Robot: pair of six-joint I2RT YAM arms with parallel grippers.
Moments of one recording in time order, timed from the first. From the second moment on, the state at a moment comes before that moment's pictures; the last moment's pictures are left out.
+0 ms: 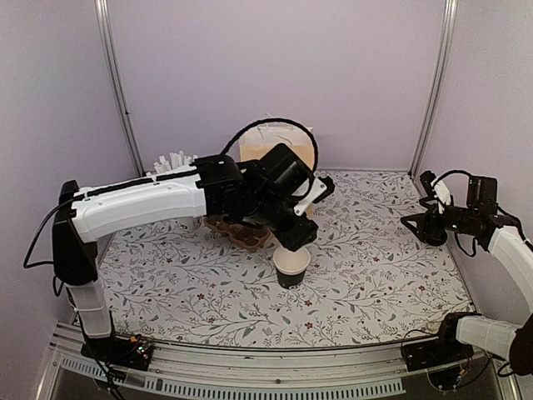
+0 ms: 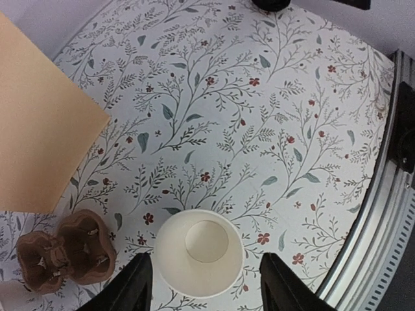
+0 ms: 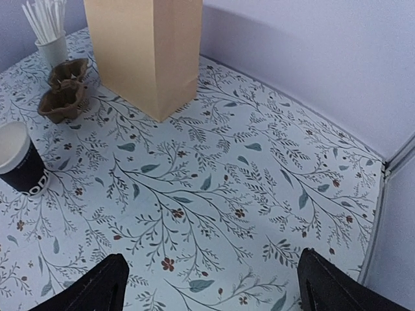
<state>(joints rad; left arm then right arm) -1.16 1.91 1.82 -0.79 -0.17 -0.07 -0.13 0.94 0.68 -0.33 -0.66 -0.51</state>
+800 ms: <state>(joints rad) -0.86 1.63 1.45 -0.46 0.08 -0.08 -0.13 1.48 0.95 -0.57 0.16 -0.60</state>
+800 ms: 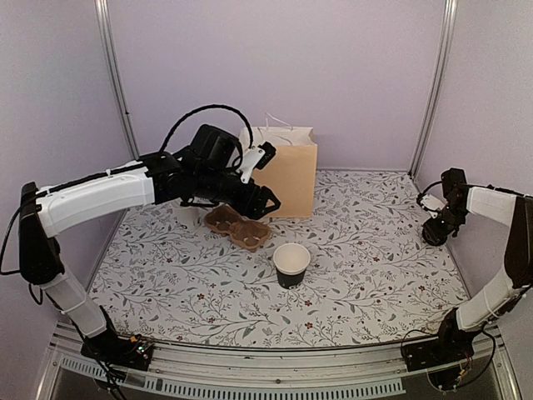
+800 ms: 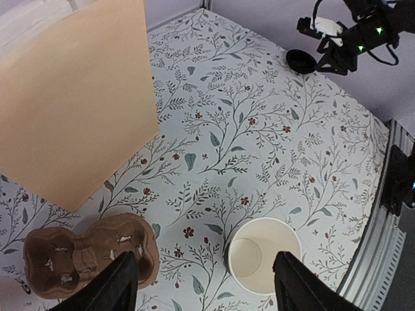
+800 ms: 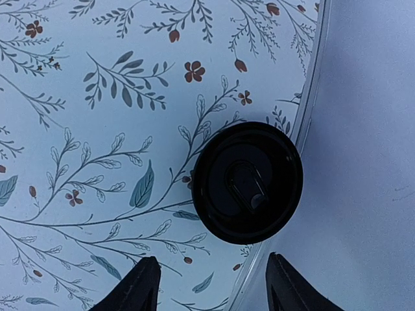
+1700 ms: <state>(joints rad) -0.93 1.63 1.44 -0.45 0.10 -0.08 -0.13 1.75 1.06 -0.59 0.20 -0.59</state>
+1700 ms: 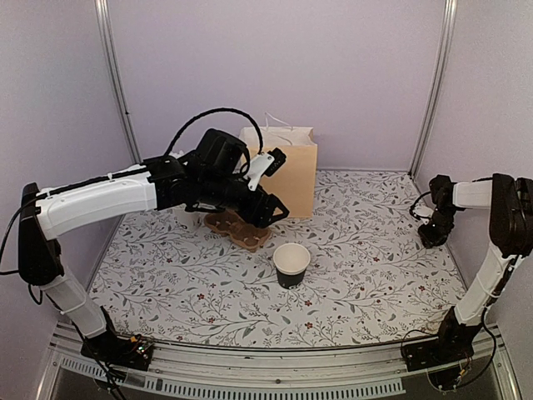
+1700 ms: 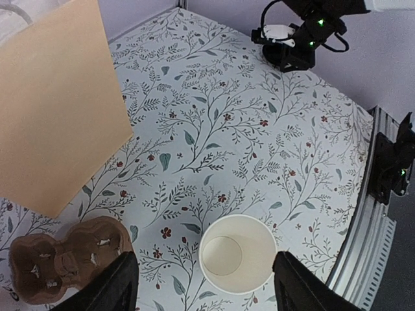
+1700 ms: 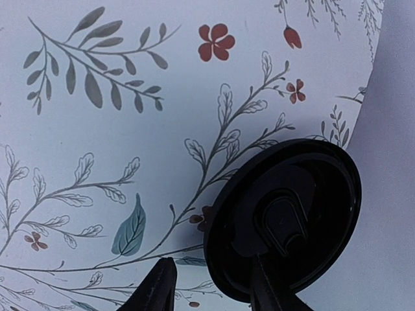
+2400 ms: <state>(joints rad) -0.93 1.63 1.44 -0.45 0.14 -0.08 -0.13 1.79 1.06 -0.58 0.23 -0.58</state>
